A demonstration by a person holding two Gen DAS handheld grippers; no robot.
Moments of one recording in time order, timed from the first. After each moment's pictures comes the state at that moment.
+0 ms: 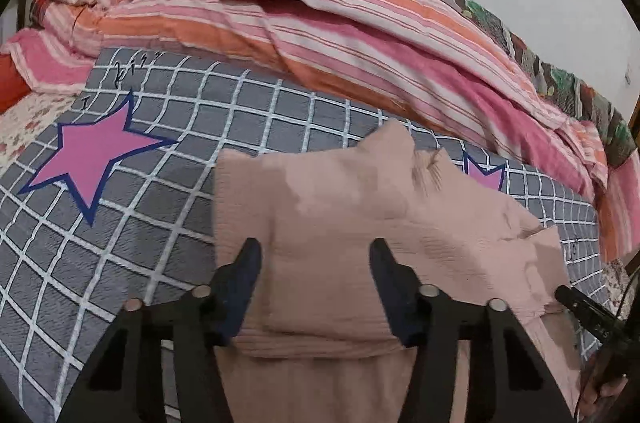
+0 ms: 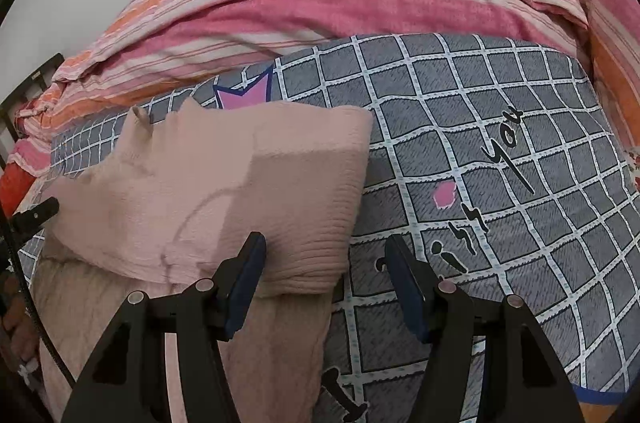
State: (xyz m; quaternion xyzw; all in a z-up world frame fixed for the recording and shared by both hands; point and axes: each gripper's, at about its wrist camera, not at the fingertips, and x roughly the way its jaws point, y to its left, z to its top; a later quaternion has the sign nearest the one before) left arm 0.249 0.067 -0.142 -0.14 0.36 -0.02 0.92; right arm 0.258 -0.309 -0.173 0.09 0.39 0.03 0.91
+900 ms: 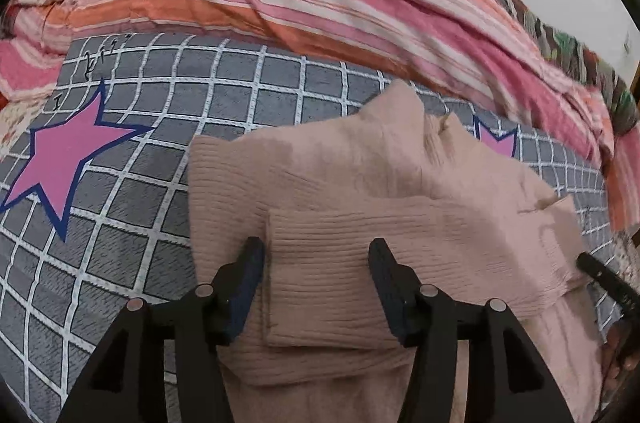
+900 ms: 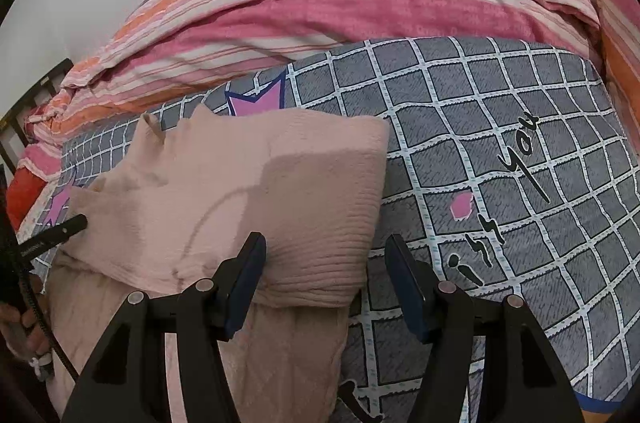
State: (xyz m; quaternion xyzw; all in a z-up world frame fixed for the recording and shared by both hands) left arm 0.287 0.050 -0.162 -0.09 0.41 -0.03 0.91; right arm 0.266 -0.308 -0.170 0.10 0.39 0.06 0.91
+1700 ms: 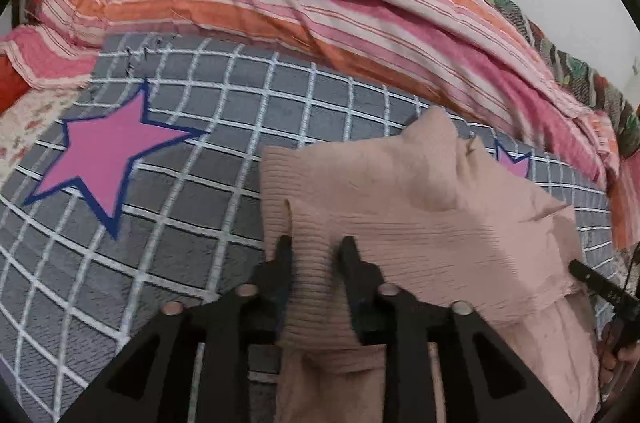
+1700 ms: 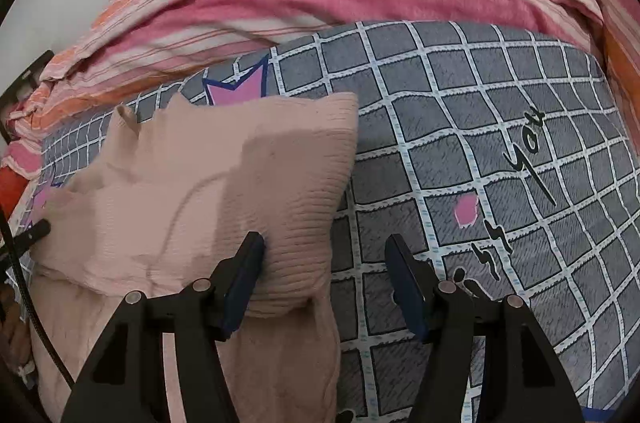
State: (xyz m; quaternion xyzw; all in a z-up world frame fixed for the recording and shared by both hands) left arm 0.267 0.086 -0.153 -0.11 0.39 0.00 0.92; right arm 0.291 -0.302 -0.184 0.09 0.42 0.03 0.90
